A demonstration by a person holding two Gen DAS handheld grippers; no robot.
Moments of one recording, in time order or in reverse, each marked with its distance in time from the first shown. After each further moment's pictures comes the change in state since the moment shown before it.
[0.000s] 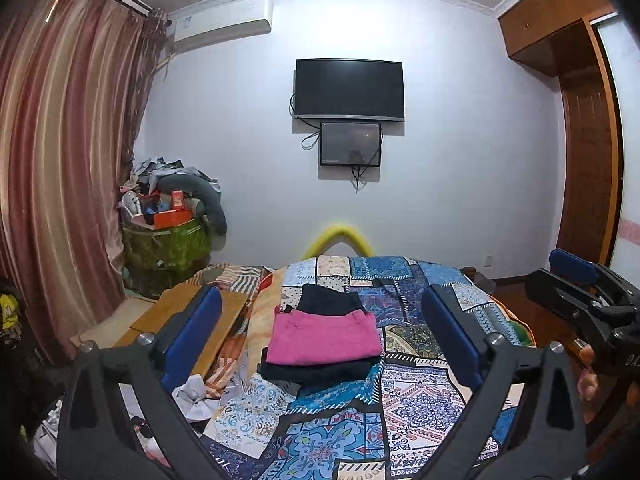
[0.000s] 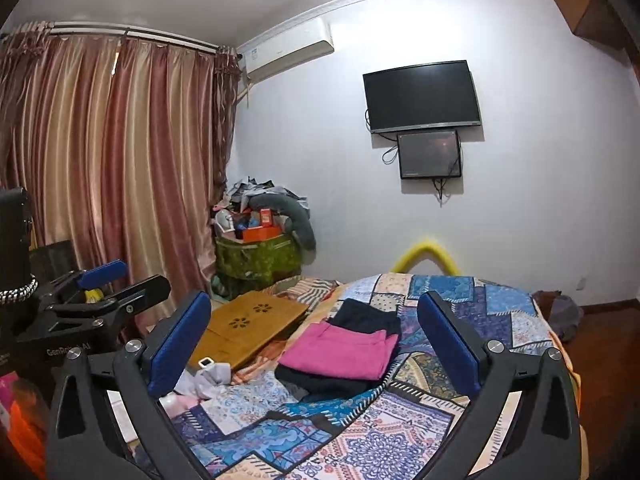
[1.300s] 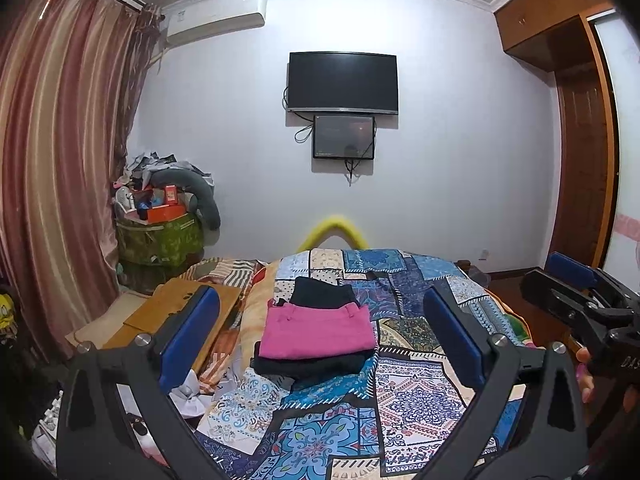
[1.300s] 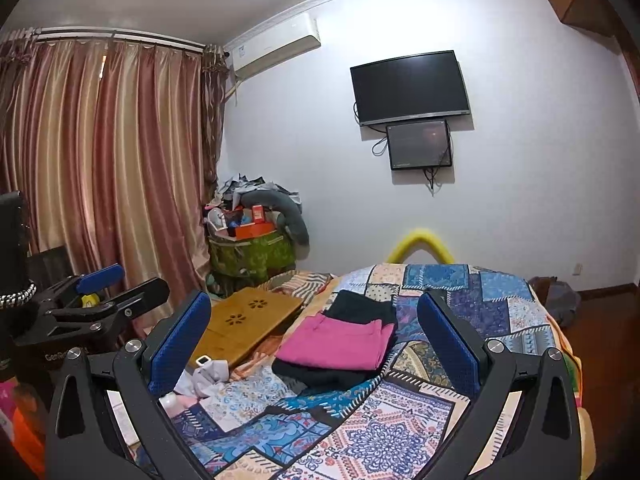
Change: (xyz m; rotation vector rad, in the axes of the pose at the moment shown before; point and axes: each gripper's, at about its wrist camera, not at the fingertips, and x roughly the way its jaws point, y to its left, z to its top) left arm 0.005 -0.006 -0.009 0.011 0.018 -0.018; right arm -0.016 -0.003 -0.009 0.042 0.016 -0.024
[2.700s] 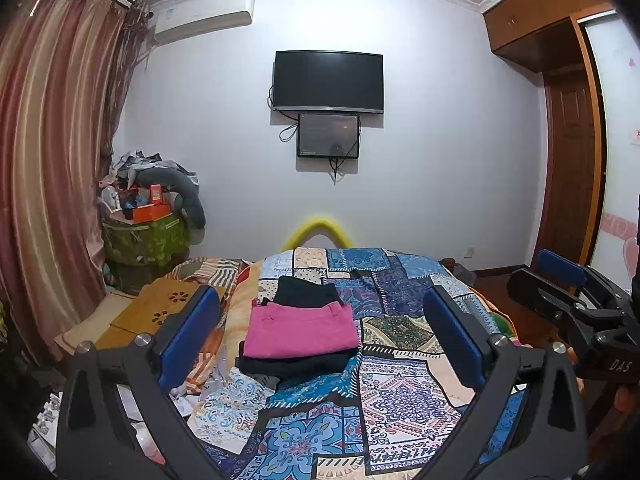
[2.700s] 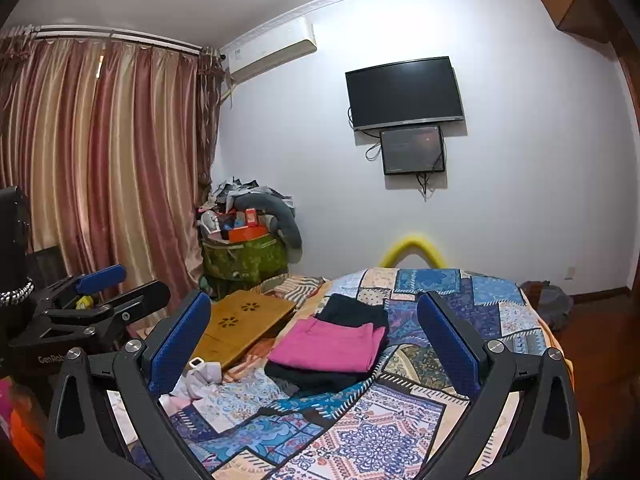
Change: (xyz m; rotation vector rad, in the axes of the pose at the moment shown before) left arm -0.002 -0.009 0.004 -0.001 0.012 -0.060; right arm -0.004 0.000 0.003 -0.009 -0.010 -0.028
